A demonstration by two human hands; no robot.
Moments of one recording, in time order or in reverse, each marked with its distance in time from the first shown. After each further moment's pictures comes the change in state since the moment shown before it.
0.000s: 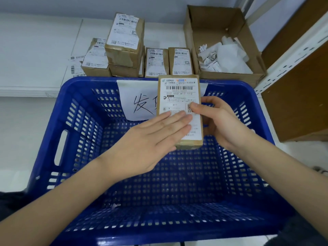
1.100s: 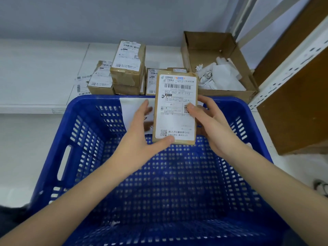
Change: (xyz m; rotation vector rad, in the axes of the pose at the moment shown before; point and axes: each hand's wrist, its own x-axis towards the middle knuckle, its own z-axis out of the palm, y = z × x) left_hand 0.018 -0.001 -0.020 -0.890 0.130 -0.986; right_hand 0.007 -0.008 0.008 -0.020 -0.009 -0.240
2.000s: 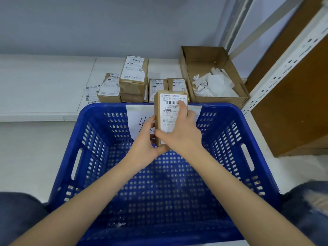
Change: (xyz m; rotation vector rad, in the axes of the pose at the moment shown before) left_hand 0.005 -0.030 0.008 -0.121 -0.057 0.059; right_hand -0.008 0.010 0.066 -1.021 0.186 -0.097
